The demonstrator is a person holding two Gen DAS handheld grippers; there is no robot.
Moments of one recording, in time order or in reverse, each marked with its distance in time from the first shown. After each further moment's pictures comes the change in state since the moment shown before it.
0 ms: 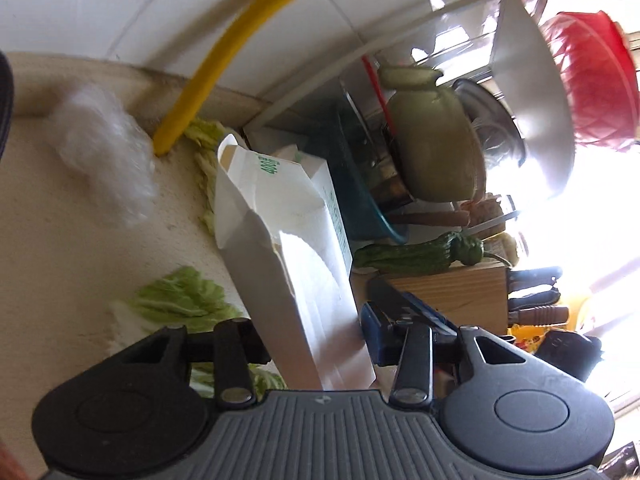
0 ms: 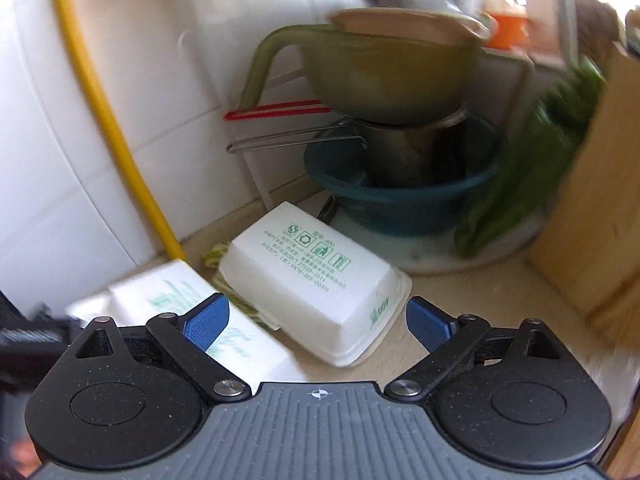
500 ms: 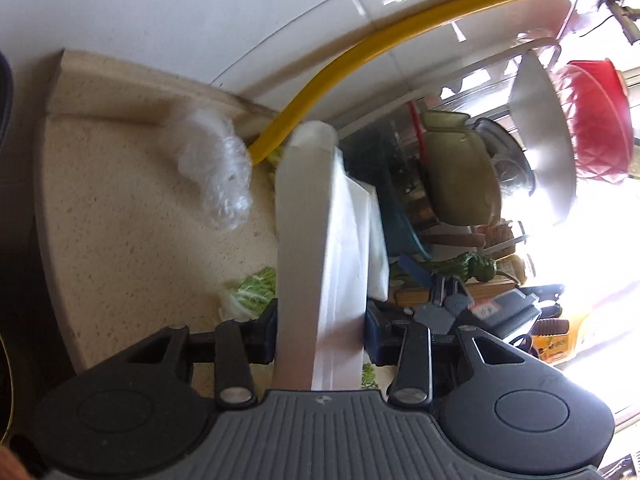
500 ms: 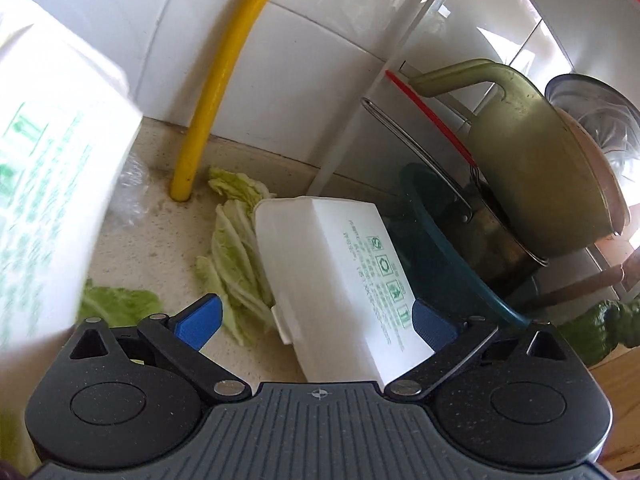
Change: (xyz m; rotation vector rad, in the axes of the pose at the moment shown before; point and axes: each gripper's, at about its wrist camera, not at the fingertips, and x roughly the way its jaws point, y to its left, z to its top) left arm -0.042 0.044 -0.005 -0.062 -0.047 0.031; right arm 0.084 0.099 -0.031 -0.605 -0.025 -0.308
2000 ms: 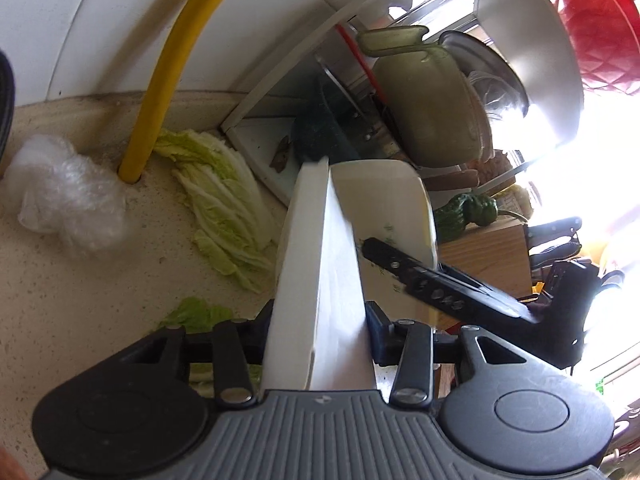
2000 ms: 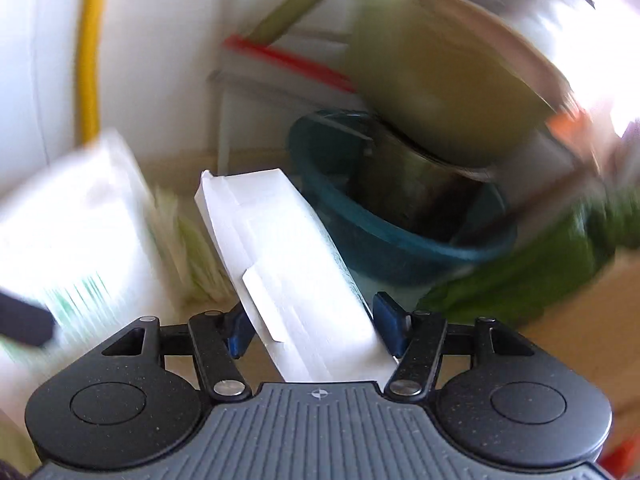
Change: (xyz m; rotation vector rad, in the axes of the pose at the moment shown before) left arm 0.076 -0.059 0.028 0.233 0.165 -0.001; right arm -0.001 -0.125 -0.027 0.498 0.071 0.203
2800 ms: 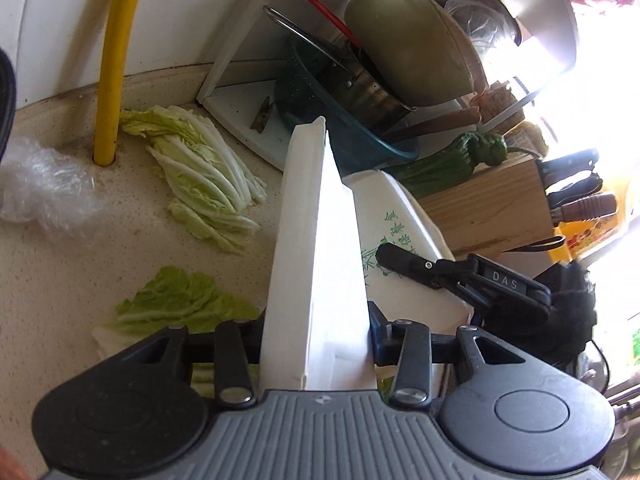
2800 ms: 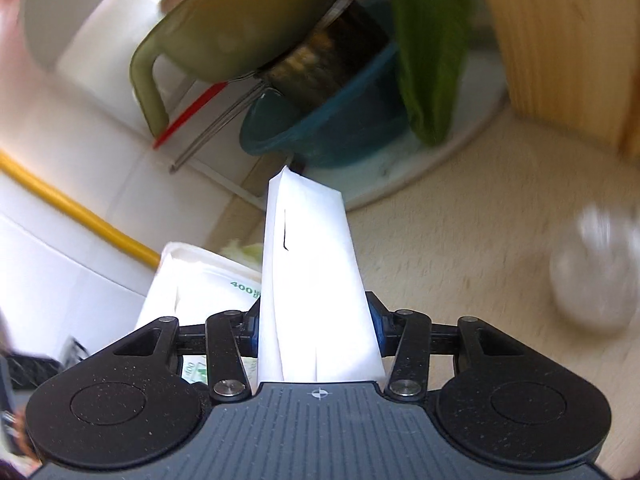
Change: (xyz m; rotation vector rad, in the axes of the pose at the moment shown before) left arm 0.015 -0.038 -0.012 0.100 0.105 0.109; right arm 0.001 -0.083 -0.091 0.800 0.083 0.491
